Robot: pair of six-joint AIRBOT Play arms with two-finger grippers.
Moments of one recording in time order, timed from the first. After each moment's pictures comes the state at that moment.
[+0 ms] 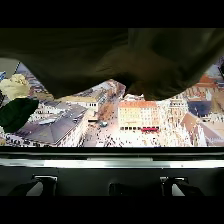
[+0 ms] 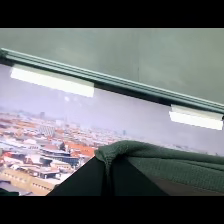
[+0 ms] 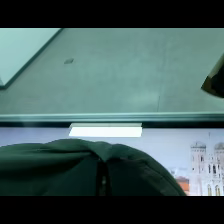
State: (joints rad) left arm 0.22 -0.98 2.01 1.38 -1.32 -1.71; right arm -0.21 -0.96 2.06 2.03 -1.19 -1.59
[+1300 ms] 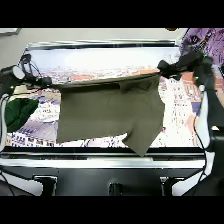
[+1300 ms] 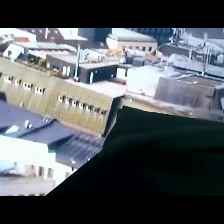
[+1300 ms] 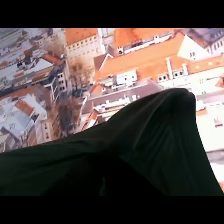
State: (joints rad) left arm 0.11 -1.77 1.70 1.47 -0.99 -1.61; right arm -0.06 -1.84 1.90 1.91 -1.02 -1.38
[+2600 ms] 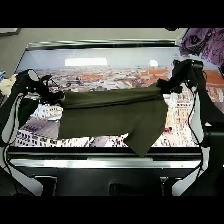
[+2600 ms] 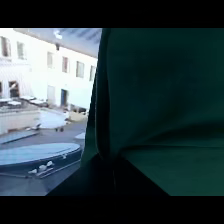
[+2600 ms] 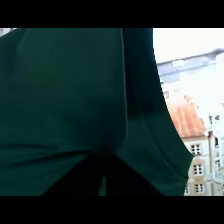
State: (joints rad) left arm 0.07 -1.91 1.75 1.35 -1.47 -1.66; right arm -0.05 -1.91 1.91 1.70 -1.35 -1.38
